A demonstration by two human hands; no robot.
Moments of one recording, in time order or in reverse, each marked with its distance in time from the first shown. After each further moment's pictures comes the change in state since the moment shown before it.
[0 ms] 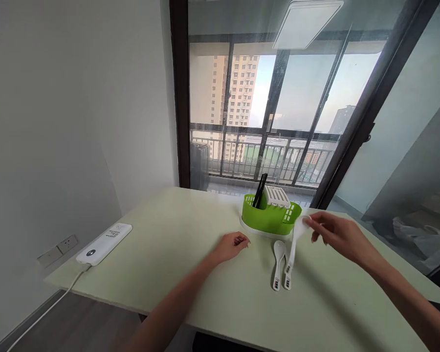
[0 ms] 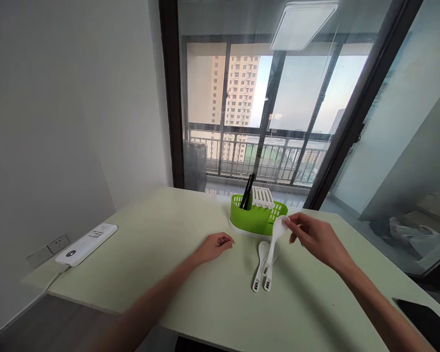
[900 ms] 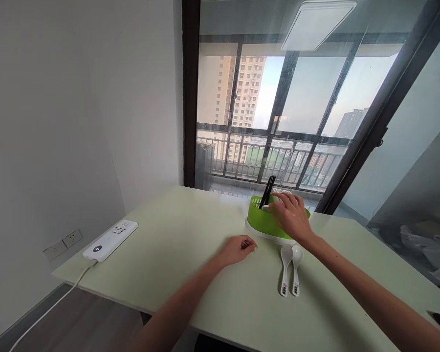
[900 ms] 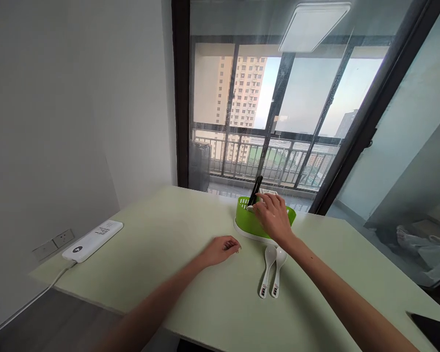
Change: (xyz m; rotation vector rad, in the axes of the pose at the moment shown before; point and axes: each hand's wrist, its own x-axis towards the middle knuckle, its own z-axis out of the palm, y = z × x) left_hand 0.000 -0.013 0.004 0.006 -0.019 0.041; right_hand 0.096 -0.019 0.094 -0.653 0.504 -0.692
